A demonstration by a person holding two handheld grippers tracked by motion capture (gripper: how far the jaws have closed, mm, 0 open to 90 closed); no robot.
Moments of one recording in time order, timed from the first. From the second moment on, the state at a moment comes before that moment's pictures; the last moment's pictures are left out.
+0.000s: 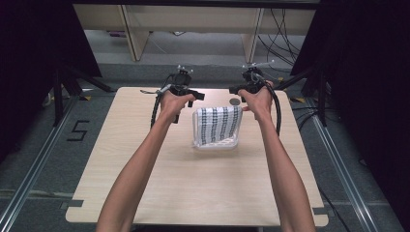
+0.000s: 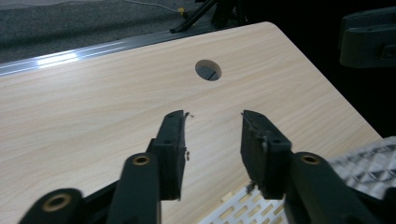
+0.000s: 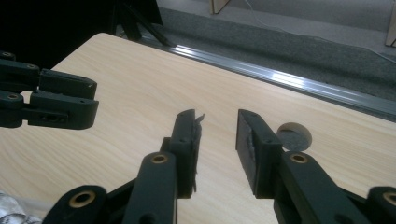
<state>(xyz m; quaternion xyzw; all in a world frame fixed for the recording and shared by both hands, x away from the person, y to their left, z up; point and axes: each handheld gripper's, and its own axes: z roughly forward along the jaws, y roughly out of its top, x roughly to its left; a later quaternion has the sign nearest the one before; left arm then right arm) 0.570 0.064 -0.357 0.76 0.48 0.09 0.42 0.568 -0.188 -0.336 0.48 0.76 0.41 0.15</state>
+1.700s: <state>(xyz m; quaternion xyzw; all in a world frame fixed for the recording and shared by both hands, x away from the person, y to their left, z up) 0.493 0.097 -0.318 0.79 0.42 0.10 0.44 0.498 -0.192 -0.308 0.41 0.77 0.46 0.14</state>
